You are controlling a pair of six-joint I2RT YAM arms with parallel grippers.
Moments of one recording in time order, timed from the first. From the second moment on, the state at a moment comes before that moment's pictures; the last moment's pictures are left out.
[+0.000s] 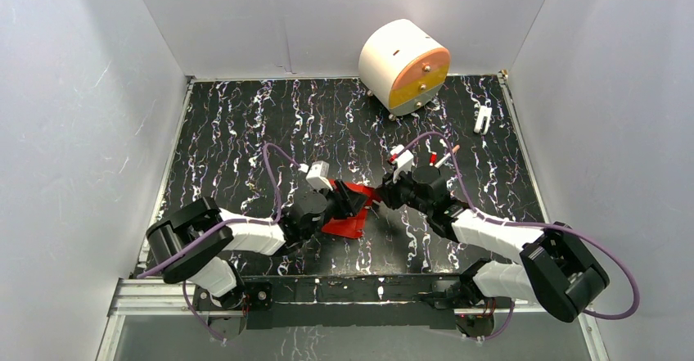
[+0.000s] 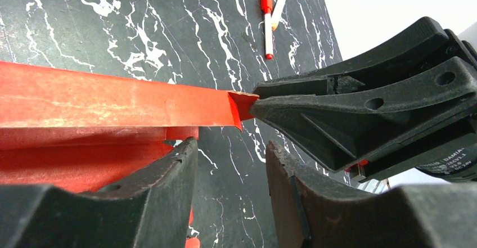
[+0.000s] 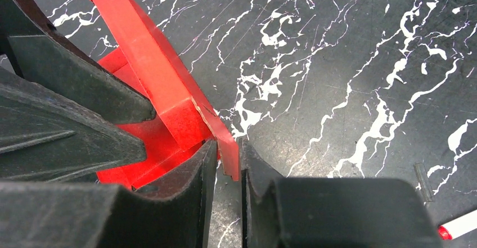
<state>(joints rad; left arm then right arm) -1.01 1.51 0.43 0.81 -0.30 -0.89 0.68 1.20 0.41 0.38 -0.16 0.10</state>
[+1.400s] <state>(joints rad) -1.01 1.66 0.49 0.93 -0.39 -0.75 0.69 1.24 0.41 0.42 -0.22 0.05</state>
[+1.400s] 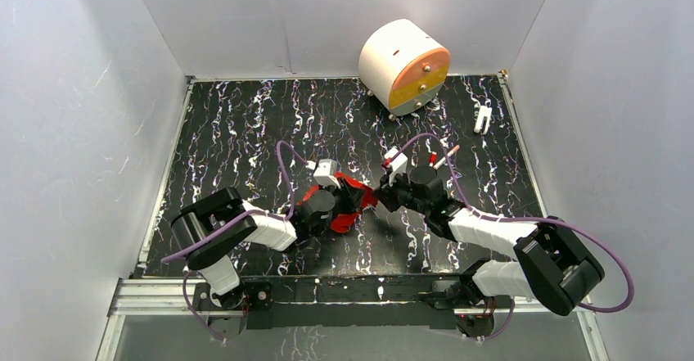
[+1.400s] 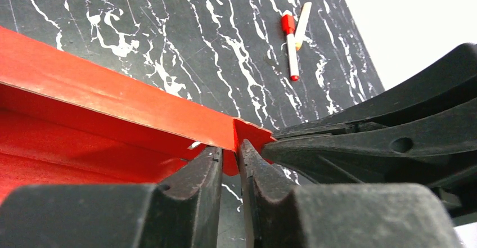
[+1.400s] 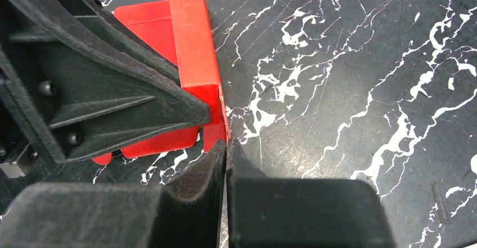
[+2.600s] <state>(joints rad) -1.02 1.74 0.40 1.21 -0.47 -0.23 0.79 1.35 0.36 0.73 -0.07 0.11</state>
